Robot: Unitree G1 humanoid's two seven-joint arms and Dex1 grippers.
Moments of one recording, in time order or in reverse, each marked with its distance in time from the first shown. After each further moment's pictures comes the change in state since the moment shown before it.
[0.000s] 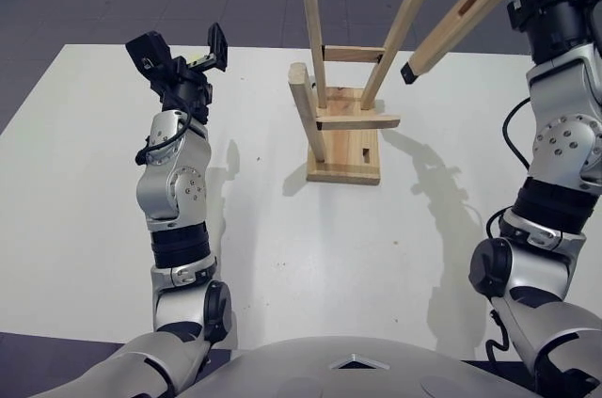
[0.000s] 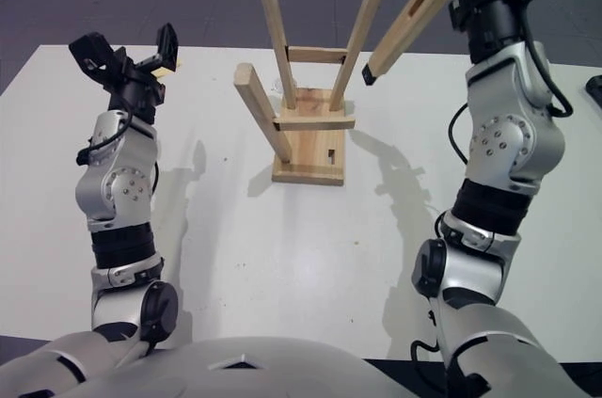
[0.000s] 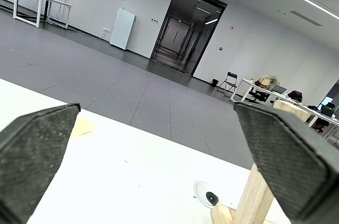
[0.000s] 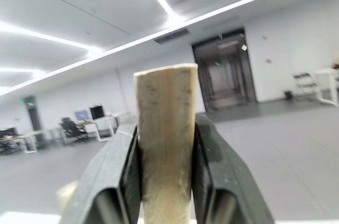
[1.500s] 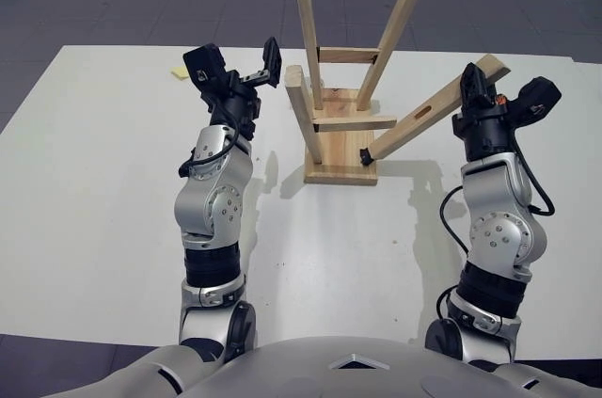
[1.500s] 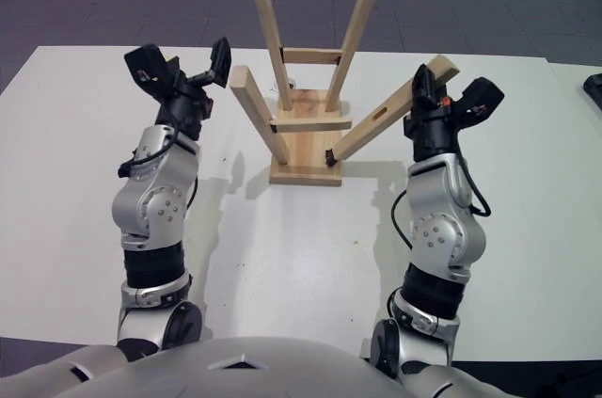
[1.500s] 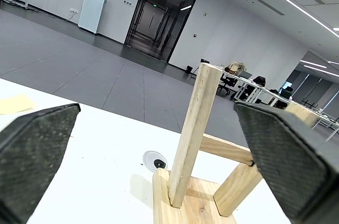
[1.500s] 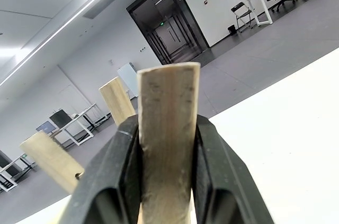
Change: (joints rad) left arm 0.078 -0.153 -0.162 -0.142 0.039 0.077 0.026; right arm 0.352 0.320 0.023 -0.251 0.119 -0.042 -0.263
